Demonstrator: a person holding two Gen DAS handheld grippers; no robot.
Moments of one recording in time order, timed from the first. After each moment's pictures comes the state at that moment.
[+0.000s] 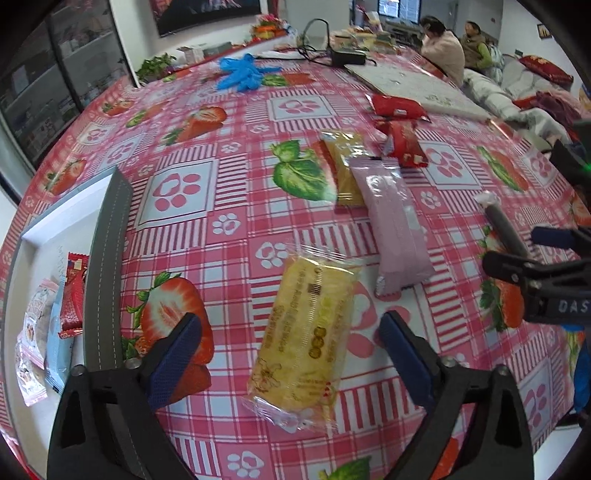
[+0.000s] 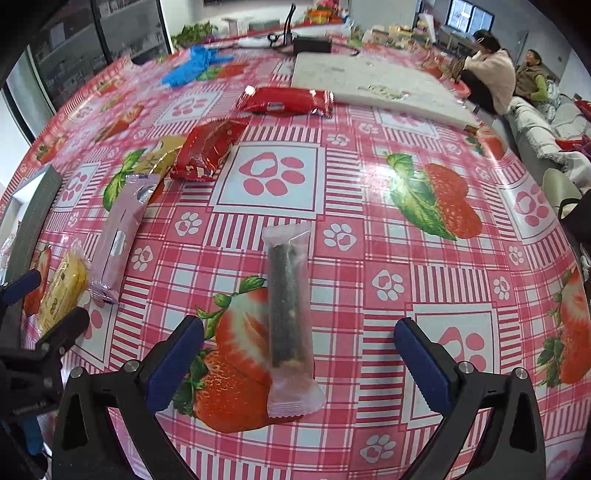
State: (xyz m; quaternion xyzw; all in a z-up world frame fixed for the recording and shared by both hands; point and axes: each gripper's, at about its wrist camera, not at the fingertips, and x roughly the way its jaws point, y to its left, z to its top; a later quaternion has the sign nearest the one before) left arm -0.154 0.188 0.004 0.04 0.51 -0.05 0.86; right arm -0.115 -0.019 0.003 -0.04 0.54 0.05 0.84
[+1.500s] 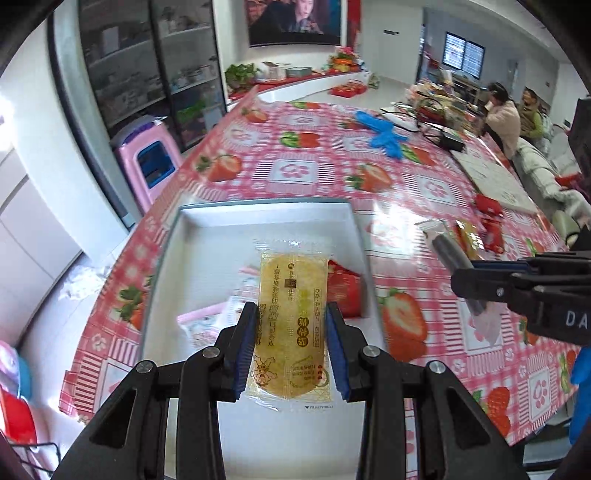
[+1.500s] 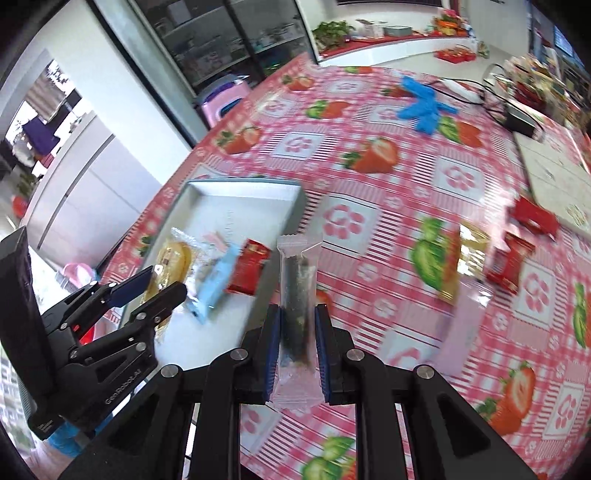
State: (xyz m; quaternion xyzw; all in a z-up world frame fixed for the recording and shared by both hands) left arm -0.203 0.372 0.080 -0.04 0.45 0.06 0.89; right arm -0.135 0.199 0.096 -0.02 0.53 0.30 0.79
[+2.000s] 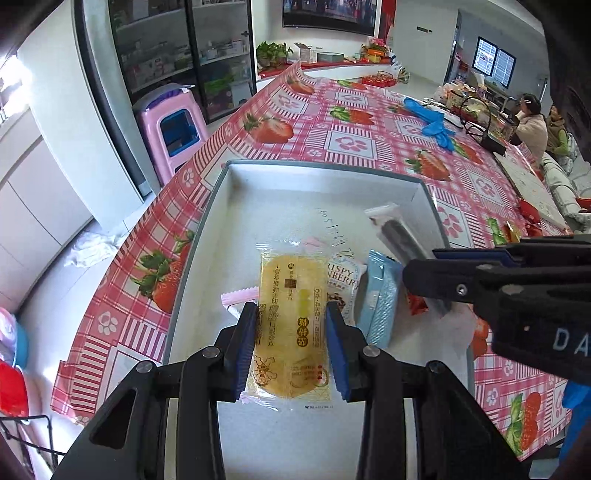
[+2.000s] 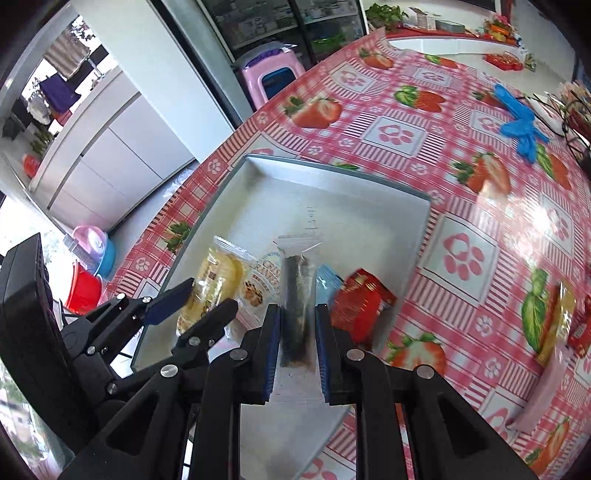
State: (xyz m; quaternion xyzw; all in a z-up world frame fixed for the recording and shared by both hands) left arm -0.202 0.423 0.040 -0.07 0.48 0.10 0.87; right arm -0.126 0.315 0.070 -0.07 0.54 0.35 0.76
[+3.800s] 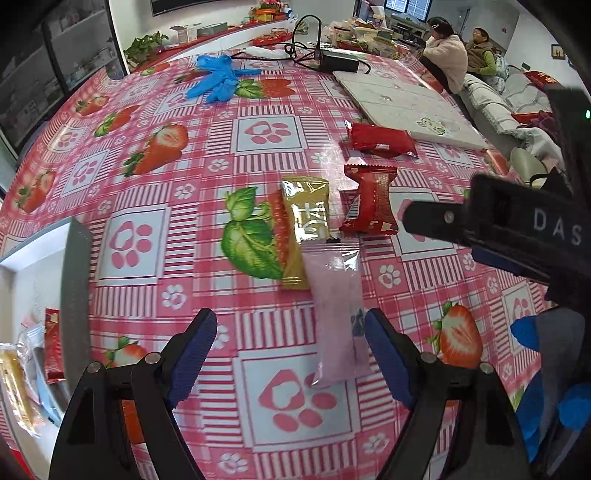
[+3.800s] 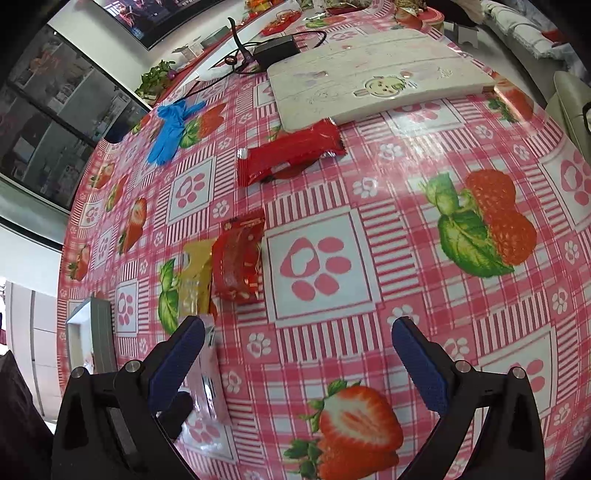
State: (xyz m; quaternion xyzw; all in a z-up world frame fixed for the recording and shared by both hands) left arm -0.095 0.155 0.026 -0.01 0.54 -0.06 0.84; right arm -0.045 -0.030 0.027 0.18 0.57 0.05 0.80
